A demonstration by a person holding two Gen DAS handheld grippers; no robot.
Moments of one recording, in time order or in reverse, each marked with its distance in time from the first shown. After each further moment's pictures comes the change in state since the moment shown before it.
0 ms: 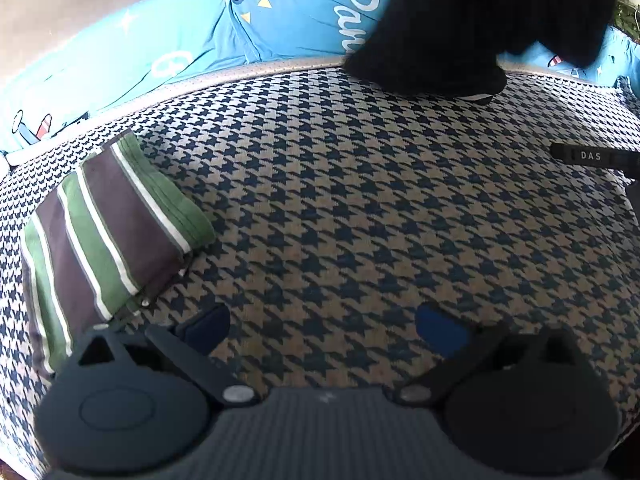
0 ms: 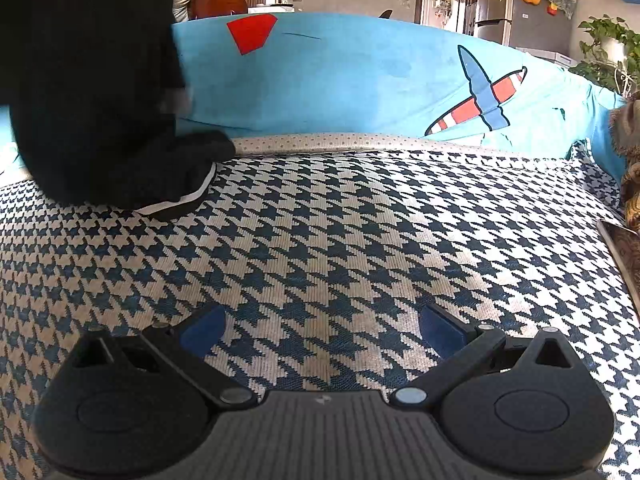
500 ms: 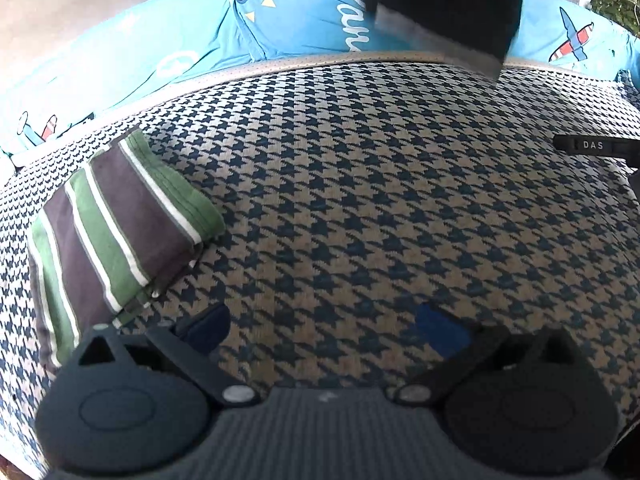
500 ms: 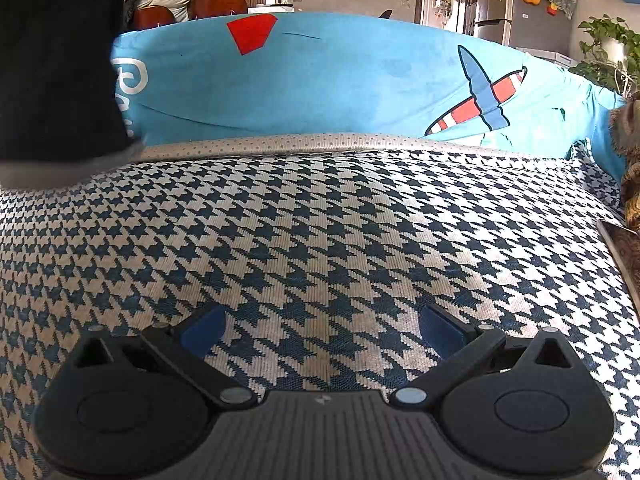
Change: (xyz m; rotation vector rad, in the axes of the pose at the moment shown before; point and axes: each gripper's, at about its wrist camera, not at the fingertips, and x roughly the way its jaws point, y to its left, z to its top) left arm -0.002 0.006 -0.007 0.012 0.001 0.010; right arm 0.000 0.000 0.000 0.000 0.000 0.000
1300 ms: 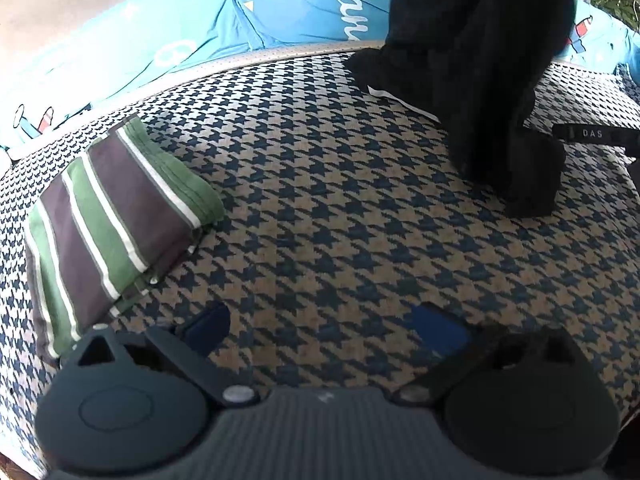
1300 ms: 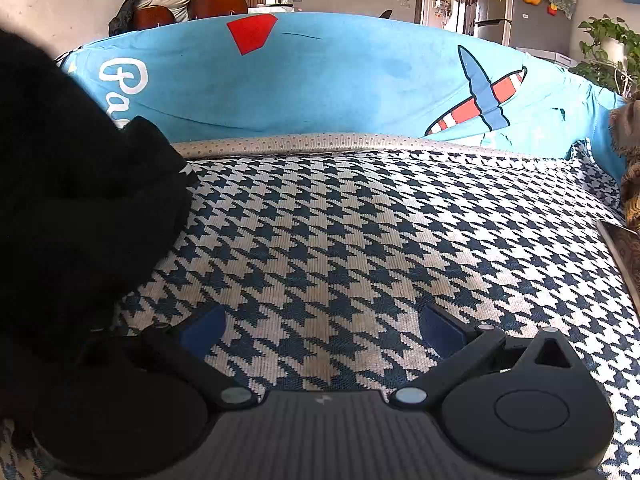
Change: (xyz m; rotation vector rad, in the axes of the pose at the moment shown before) left arm 0.002 0.004 -0.007 -0.003 0.025 0.002; right arm -0.002 0.001 -0.001 0.000 0.000 0.000
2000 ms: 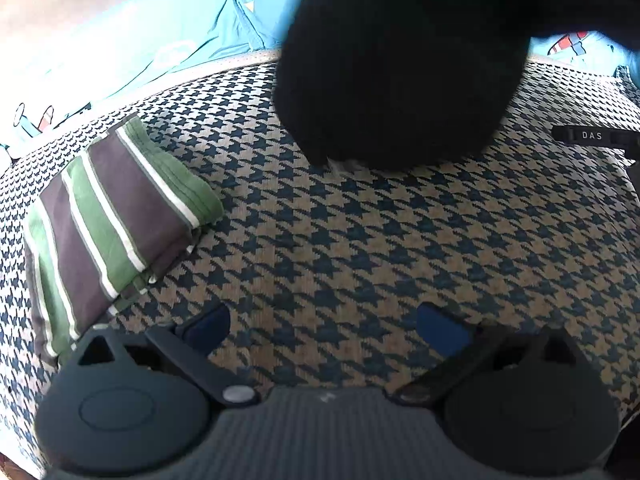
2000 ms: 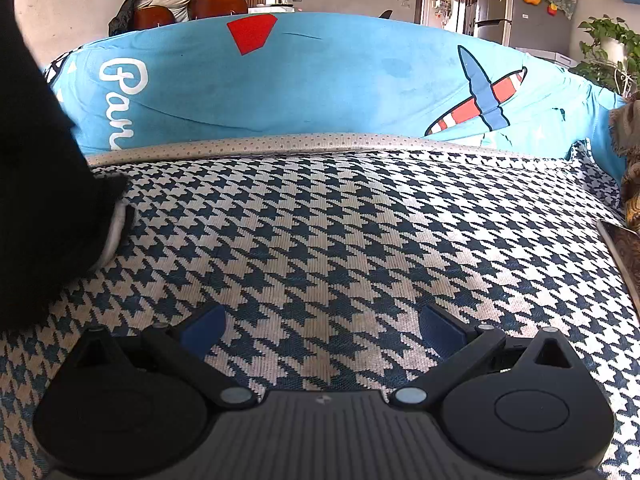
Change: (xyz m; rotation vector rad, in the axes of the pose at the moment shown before) left arm 0.001 0.000 0.001 -0.015 -0.003 0.005; right arm 0.001 -0.001 0.000 0.000 0.000 0.000
